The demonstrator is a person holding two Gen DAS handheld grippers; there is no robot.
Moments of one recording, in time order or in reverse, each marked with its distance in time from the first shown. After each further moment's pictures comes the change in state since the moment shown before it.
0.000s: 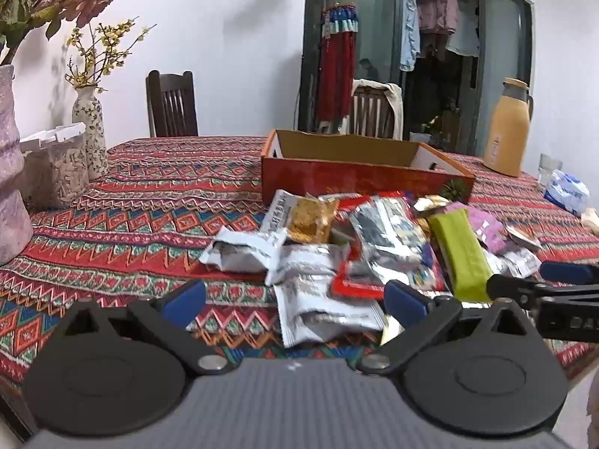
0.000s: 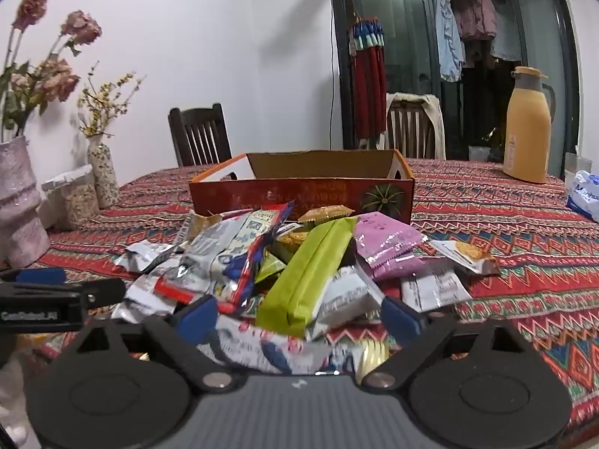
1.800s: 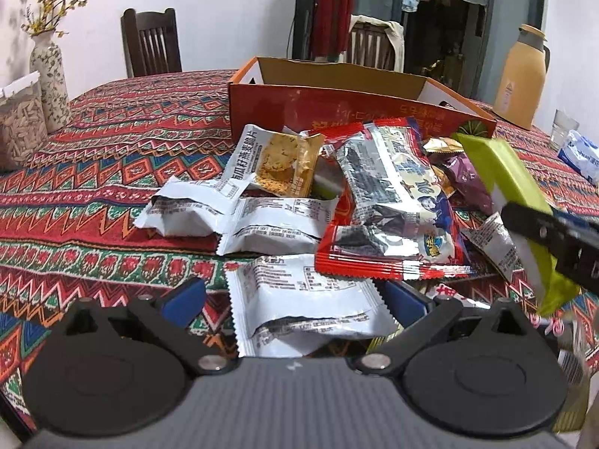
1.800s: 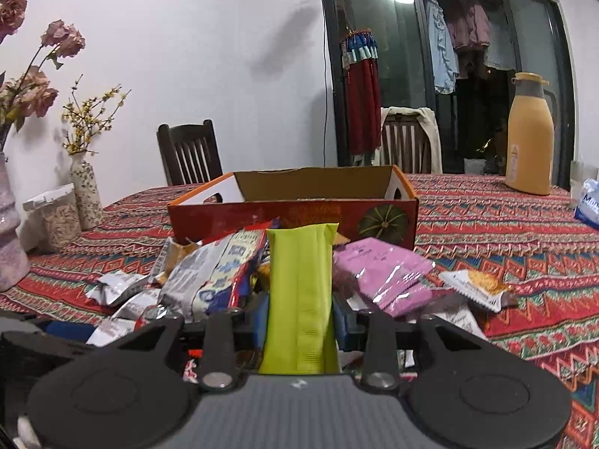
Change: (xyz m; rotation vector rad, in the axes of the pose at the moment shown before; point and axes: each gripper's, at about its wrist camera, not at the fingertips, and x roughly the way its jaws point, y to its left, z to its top) left arm 0.076 -0.020 -0.003 -0.003 0.226 -0.016; right arm 0.038 -0.011 0.003 0.044 -0.056 0.006
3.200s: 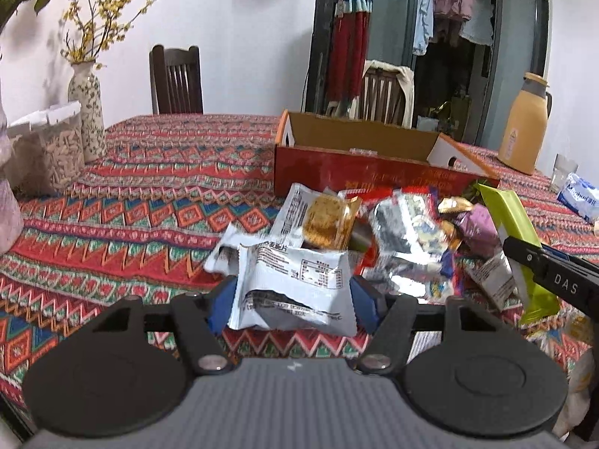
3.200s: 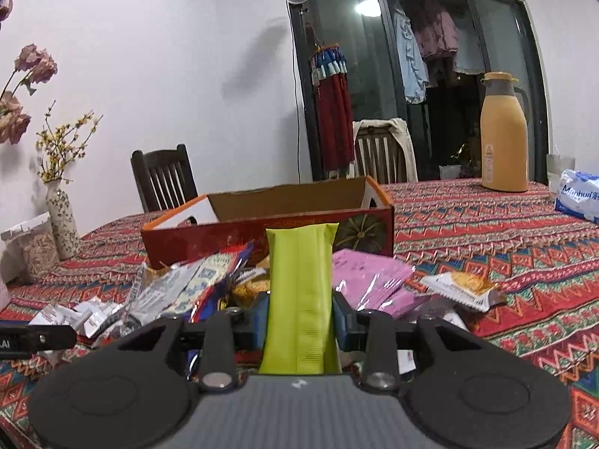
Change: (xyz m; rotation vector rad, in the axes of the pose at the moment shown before) left arm -0.051 0.032 0.014 -0.028 -0.145 0.017; right arm 0.006 -0.006 0.000 0.057 -0.087 -0.085
